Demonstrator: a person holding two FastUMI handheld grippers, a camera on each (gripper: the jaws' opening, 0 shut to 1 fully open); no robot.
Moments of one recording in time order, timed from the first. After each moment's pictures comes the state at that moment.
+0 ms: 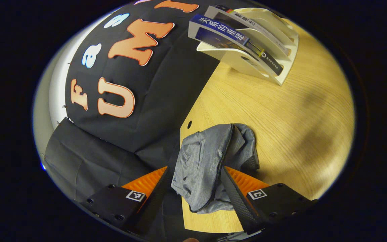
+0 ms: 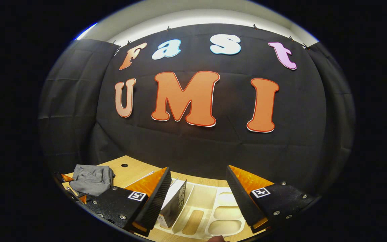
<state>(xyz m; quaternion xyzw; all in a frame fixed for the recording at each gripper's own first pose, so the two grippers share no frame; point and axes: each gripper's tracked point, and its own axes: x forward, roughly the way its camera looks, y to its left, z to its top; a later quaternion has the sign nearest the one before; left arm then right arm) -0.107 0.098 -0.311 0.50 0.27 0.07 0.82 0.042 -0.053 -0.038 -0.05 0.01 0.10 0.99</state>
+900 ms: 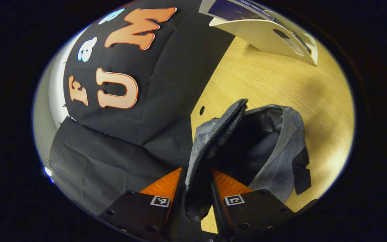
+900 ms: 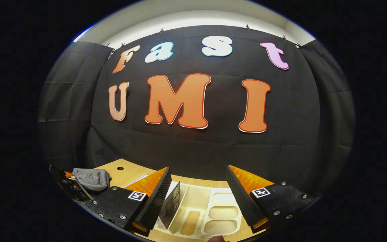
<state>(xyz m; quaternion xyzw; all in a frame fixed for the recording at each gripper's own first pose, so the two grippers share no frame) -0.051 0.172 -0.298 0.51 0.30 0.11 0.80 0.040 -0.068 -0.031 -0.04 0.00 0.06 1.00</state>
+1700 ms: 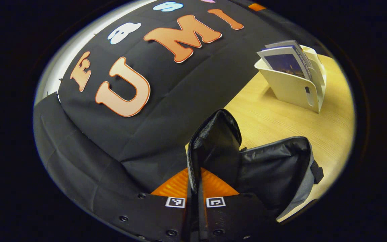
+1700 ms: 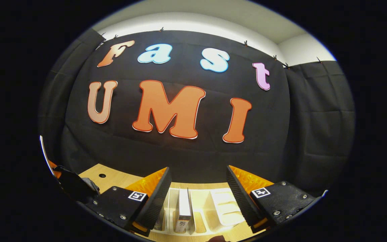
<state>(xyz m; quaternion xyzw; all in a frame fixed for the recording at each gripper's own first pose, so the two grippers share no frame) 0.013 0.251 -0.208 0.36 0.20 -0.06 0.91 -0.009 0.034 0.020 -0.08 -0.02 -0.11 0.99</state>
